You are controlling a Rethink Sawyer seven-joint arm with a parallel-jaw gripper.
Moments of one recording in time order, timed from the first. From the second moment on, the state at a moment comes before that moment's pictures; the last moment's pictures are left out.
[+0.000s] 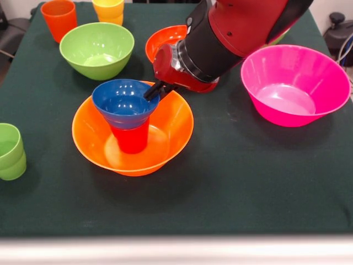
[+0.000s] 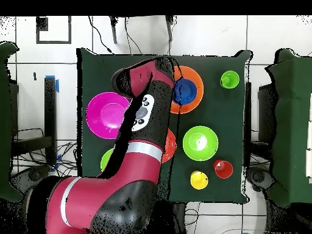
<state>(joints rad) 0.07 -0.10 -0.38 0.78 -0.29 1.05 1.70</state>
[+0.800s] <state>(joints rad) 0.03 -0.14 -0.36 0.78 -0.29 1.05 1.70</state>
